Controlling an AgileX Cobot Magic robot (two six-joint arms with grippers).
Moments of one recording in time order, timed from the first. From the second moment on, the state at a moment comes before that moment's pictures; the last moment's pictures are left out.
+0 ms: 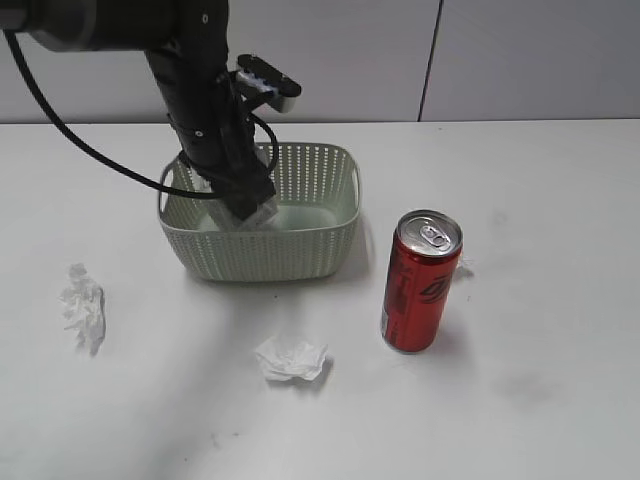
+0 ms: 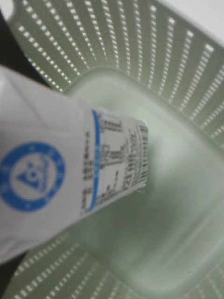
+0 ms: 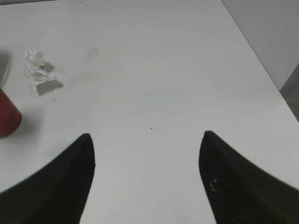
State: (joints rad) left arm -0.54 2.13 -1.70 -0.06 1.00 0.44; right arm -0.01 0.00 -0.41 -0.05 0.94 0.08
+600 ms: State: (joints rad) left arm -0.54 2.19 -1.71 -0.08 0.95 0.40; right arm -0.01 0.00 -0.41 -0.05 0.94 0.08
